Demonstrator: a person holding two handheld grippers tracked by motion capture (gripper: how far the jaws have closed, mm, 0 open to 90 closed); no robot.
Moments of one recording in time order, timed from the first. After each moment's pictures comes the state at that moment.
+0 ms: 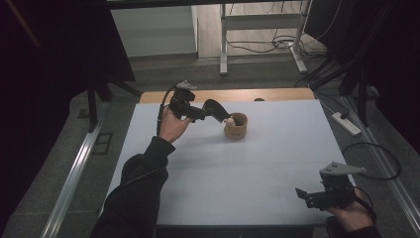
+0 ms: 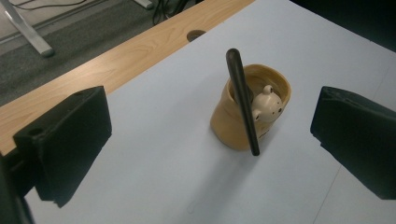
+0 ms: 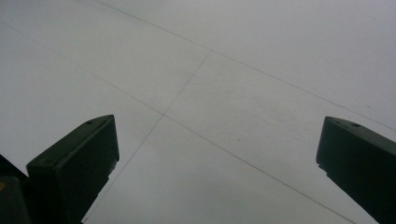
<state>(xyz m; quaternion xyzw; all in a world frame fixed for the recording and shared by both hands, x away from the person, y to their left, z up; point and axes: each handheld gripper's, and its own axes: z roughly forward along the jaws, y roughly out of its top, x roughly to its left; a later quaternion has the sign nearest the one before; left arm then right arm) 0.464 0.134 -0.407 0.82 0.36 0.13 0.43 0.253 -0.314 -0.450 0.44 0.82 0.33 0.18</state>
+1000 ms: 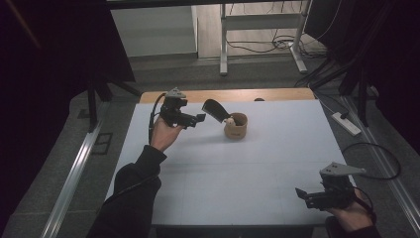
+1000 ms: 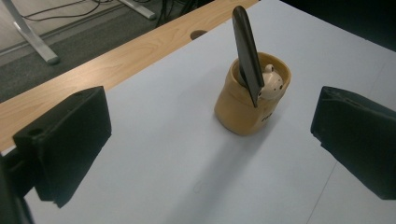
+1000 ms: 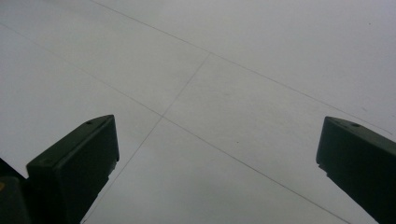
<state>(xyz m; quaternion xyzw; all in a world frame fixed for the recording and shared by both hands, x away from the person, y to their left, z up) 0.443 0.160 -0.422 0.80 0.36 0.14 0.45 0.252 -0.313 -0.450 0.43 0.82 0.33 0.18</state>
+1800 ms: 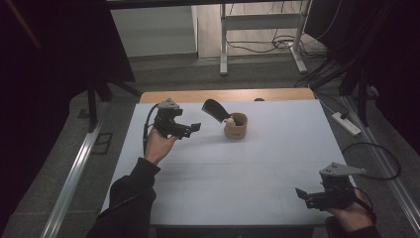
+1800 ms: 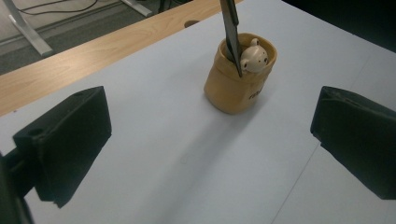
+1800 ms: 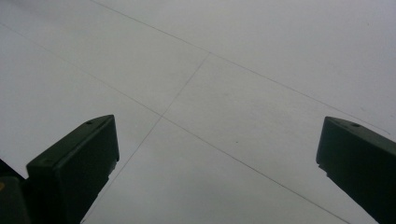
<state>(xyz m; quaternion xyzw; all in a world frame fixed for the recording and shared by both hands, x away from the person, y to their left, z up) 0.414 0.173 -0.437 0.80 0.37 0.13 0.46 0.251 -0.312 -0.450 0.43 0.82 0.33 0.19</state>
